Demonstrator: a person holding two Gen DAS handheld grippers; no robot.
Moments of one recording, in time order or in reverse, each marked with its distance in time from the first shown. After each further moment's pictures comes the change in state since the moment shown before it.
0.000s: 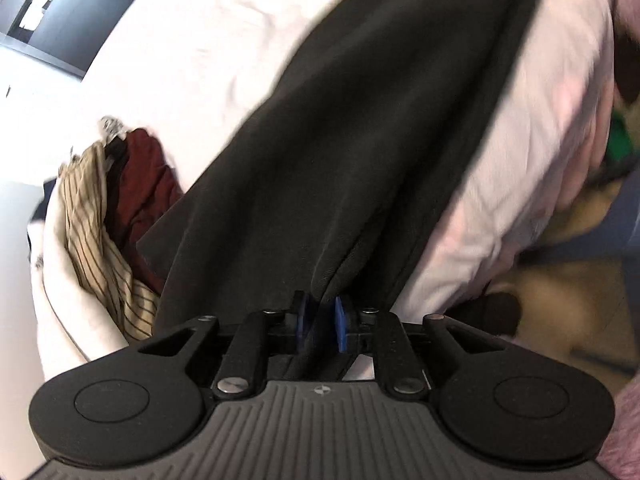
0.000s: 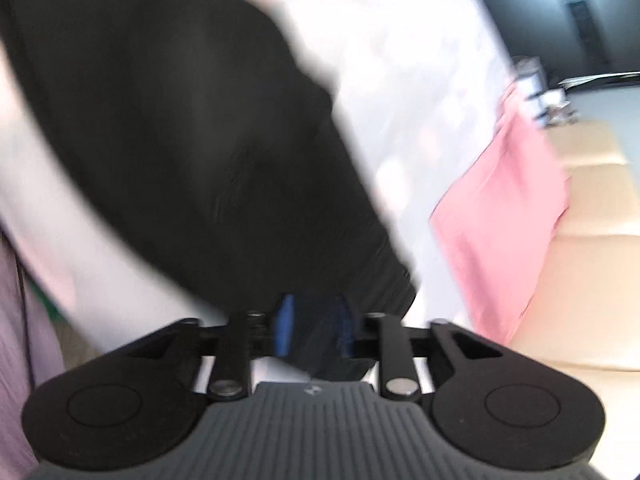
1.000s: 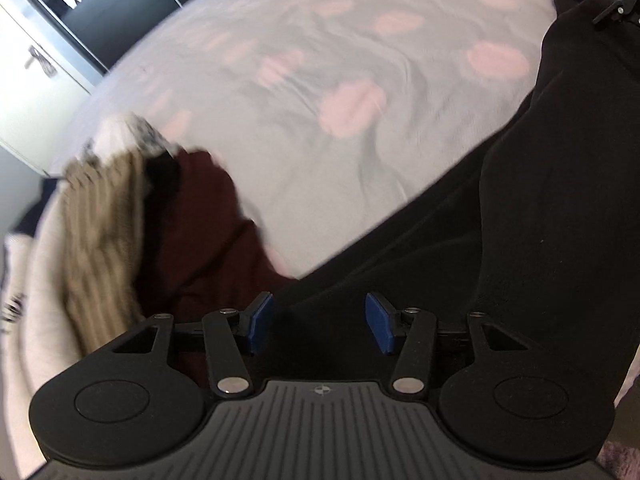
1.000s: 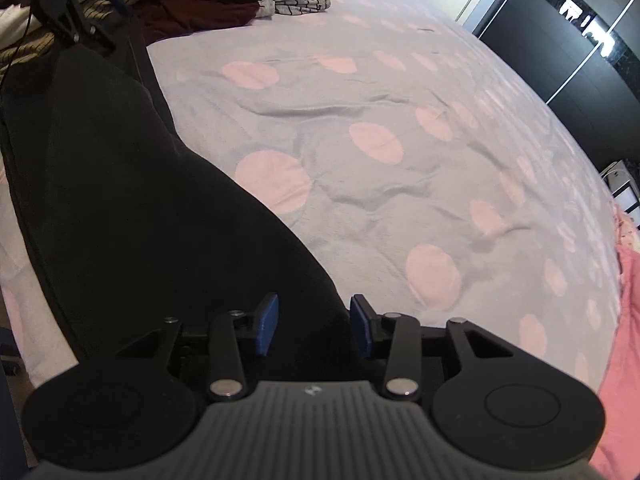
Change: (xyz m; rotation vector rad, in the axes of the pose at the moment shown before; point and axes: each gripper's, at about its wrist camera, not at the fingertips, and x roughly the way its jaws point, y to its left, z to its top) left arm 0.096 0.138 0.042 -0.122 -0.151 -0.057; right arm -0.021 0.098 0.184 0.052 -0.404 0.385
